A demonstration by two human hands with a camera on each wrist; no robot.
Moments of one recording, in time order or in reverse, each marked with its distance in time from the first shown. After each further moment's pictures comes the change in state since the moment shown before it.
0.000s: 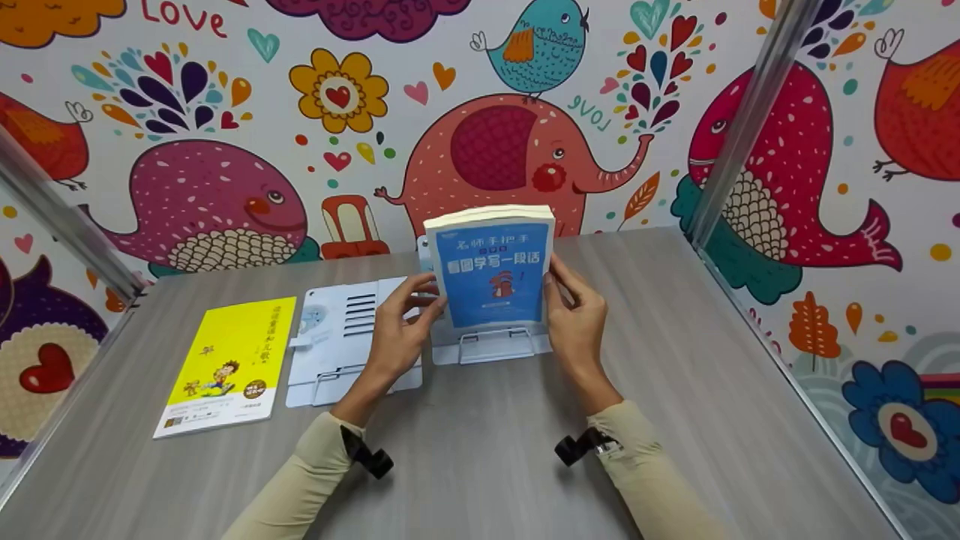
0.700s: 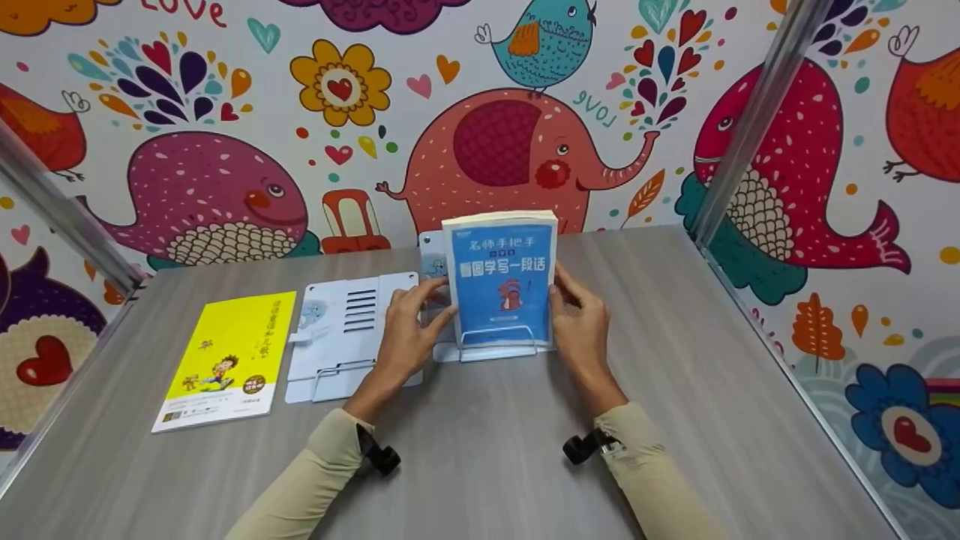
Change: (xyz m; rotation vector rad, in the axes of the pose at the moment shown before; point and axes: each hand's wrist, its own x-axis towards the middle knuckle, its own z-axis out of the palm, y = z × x) left_hand -0.001 -0.013 0.012 0.362 -0.001 -0.074; right_hand -0.006 0.027 -0.008 -0.214 -0.098 0.122
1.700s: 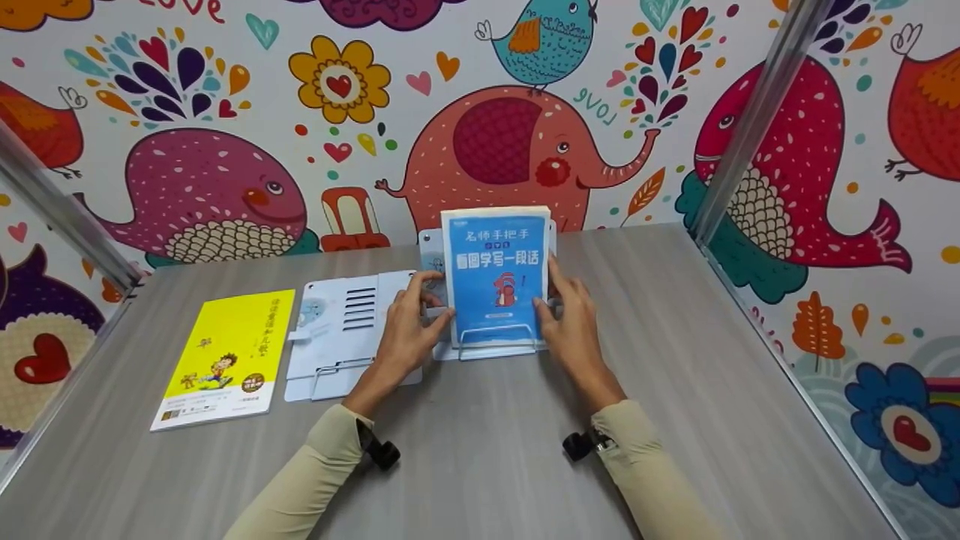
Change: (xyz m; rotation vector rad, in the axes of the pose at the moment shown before) left_hand 0.006 -0.003 -0.001 -0.067 -0.069 -0.067; right_hand 0.007 0.005 0.003 -0.293 -0.147 -0.059
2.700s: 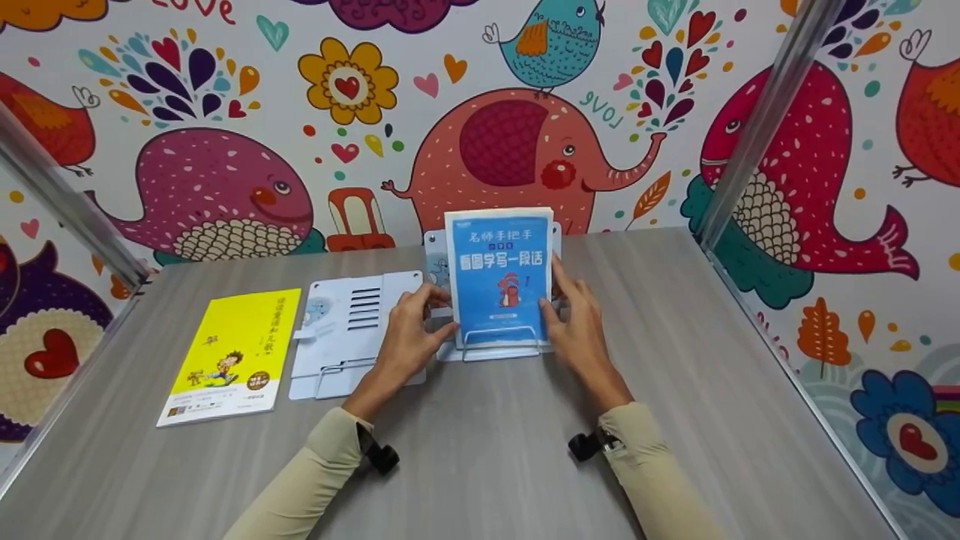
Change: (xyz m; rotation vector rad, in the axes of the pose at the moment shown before) left_hand -0.007 -0.004 -0.003 0.087 0.024 0.086; right_hand 0.005 0.009 -0.001 0.052 -0.015 -0.063
